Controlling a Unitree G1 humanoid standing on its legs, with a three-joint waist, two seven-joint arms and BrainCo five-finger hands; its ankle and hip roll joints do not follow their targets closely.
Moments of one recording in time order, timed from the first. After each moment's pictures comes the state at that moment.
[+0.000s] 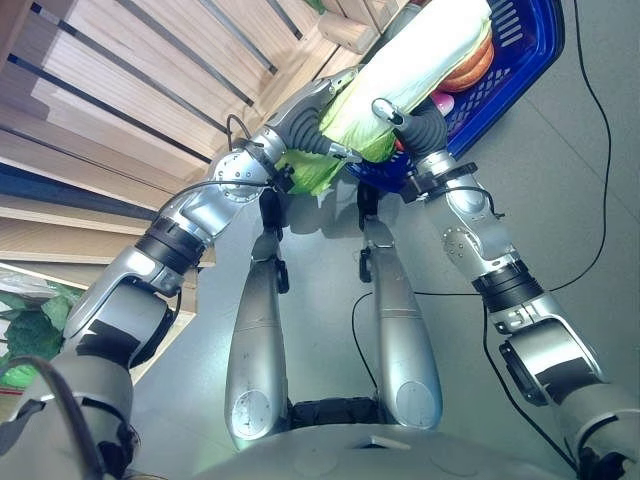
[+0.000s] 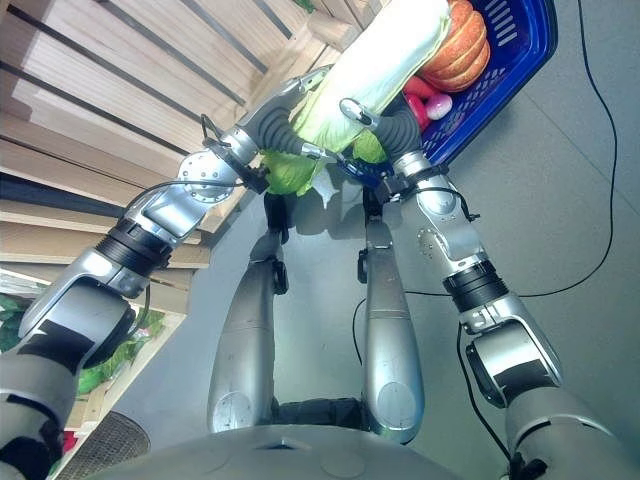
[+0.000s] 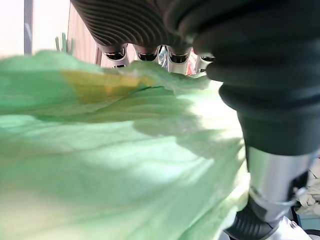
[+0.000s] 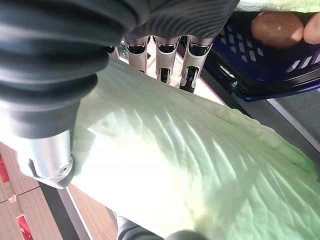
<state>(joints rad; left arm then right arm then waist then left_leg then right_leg) -0.90 0.56 -0.60 0.35 0.05 -0.31 0.04 -0.67 -0.44 0.37 0.24 0.69 -0.20 0.05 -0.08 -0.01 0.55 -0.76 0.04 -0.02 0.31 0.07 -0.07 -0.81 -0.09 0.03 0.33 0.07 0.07</state>
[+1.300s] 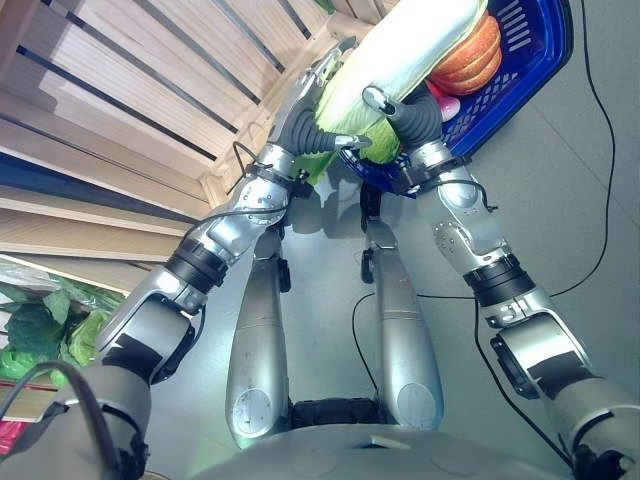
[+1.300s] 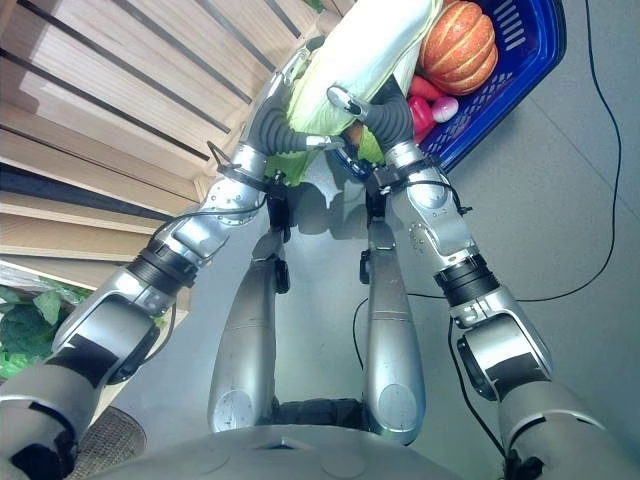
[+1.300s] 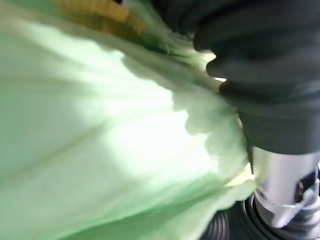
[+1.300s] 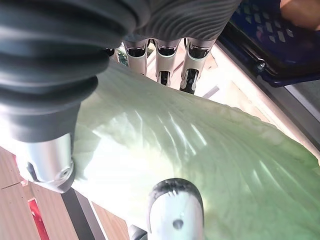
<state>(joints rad) -0.81 0.44 -0.57 0.34 0.12 -0.31 0.41 -0.71 -0.40 0.36 0.23 0.64 -0.22 0.00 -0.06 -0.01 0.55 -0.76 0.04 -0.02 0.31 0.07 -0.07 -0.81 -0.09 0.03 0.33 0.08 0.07</state>
